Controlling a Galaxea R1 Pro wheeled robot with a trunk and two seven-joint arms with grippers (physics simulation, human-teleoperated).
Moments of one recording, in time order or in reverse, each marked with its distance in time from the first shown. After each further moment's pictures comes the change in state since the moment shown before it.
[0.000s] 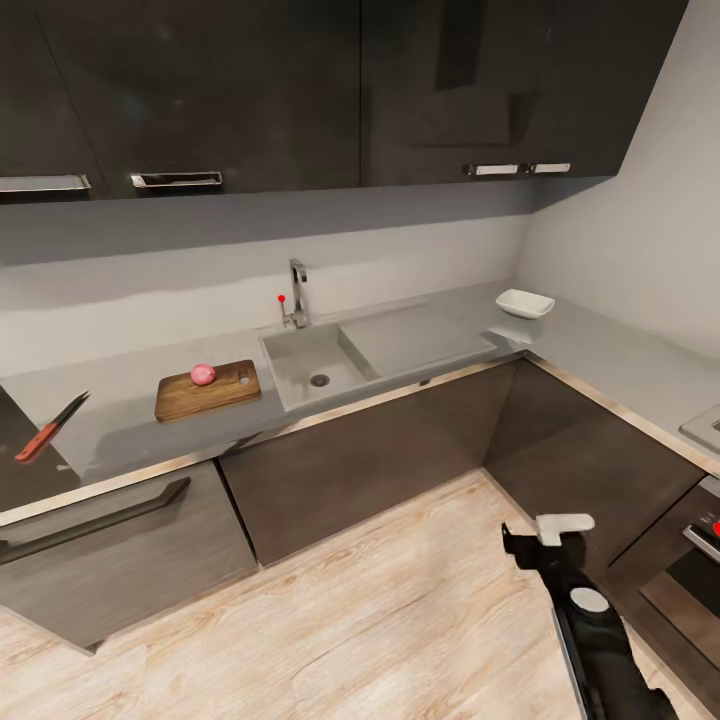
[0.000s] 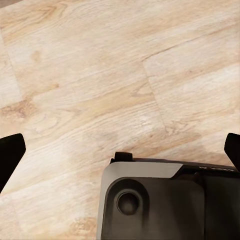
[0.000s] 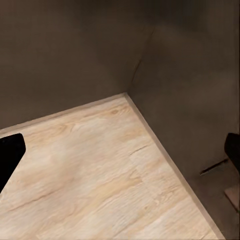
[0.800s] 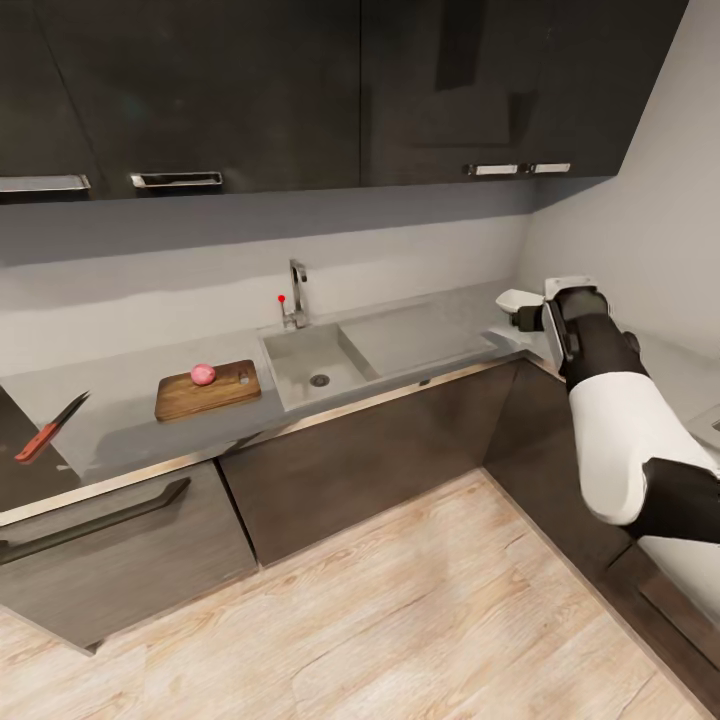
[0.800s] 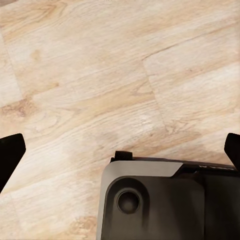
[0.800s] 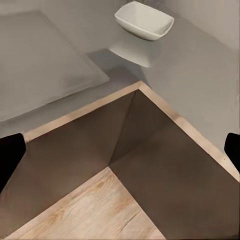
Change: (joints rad) left arm 0.000 0.000 0.000 0.003 0.000 0.000 0.000; right arm -1.182 -0.118 0.029 0.747 0.011 0.388 -0.119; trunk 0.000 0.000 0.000
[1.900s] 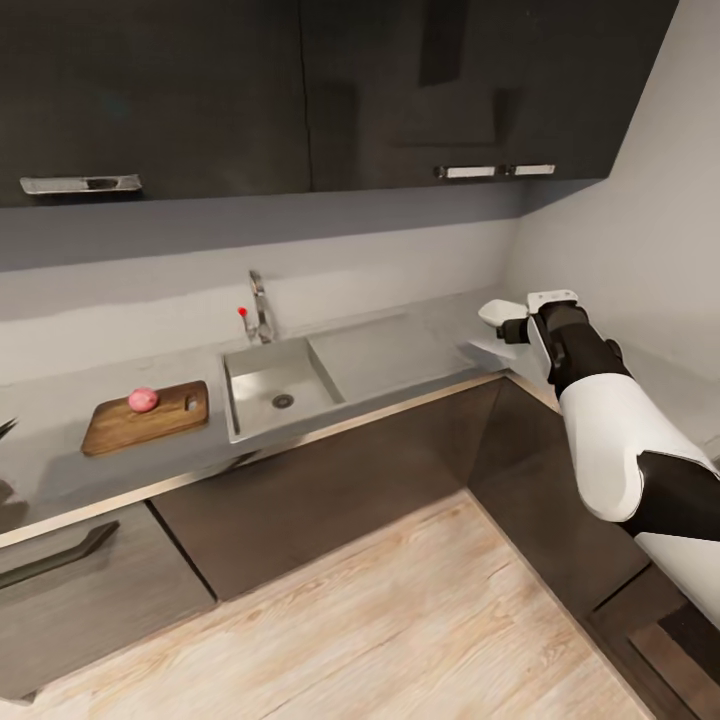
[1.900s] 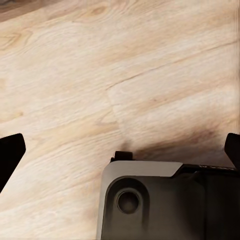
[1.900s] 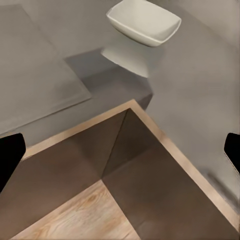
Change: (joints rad) left arm 0.000 0.000 0.000 0.000 0.000 0.000 0.000; right arm -0.011 0.012 0.000 0.128 0.000 -0.072 0.004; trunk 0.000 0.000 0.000
